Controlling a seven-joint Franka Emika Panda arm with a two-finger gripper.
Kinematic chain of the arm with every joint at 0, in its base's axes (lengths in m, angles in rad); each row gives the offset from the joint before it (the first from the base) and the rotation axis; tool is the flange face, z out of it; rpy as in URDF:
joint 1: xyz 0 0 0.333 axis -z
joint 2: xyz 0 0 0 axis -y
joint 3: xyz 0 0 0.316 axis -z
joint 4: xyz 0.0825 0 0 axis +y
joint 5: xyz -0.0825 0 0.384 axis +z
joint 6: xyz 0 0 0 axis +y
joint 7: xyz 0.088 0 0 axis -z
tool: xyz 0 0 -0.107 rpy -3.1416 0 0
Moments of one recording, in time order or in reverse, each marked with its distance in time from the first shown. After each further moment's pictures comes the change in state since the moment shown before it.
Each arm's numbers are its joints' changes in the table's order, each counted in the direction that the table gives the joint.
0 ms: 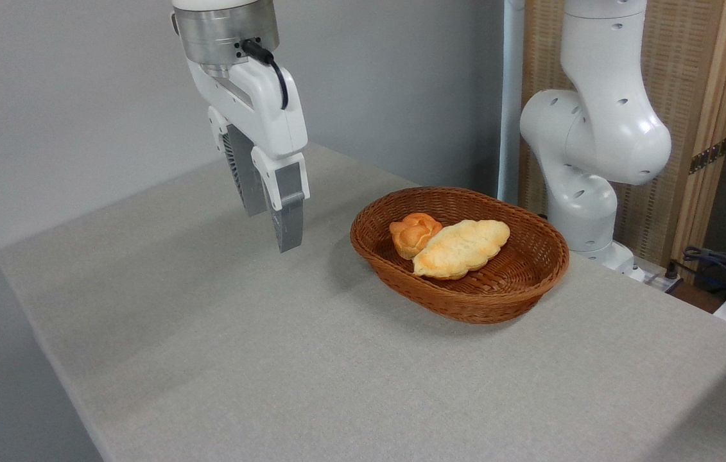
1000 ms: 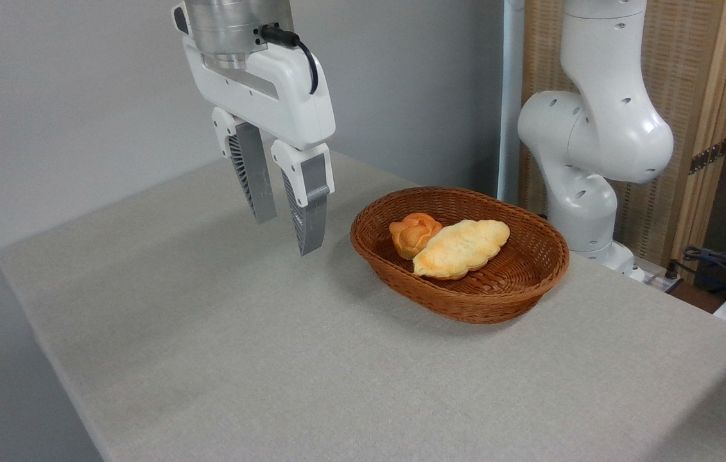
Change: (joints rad) arm -0.079 -0.001 0.029 -0.035 0.045 0.029 -0.071
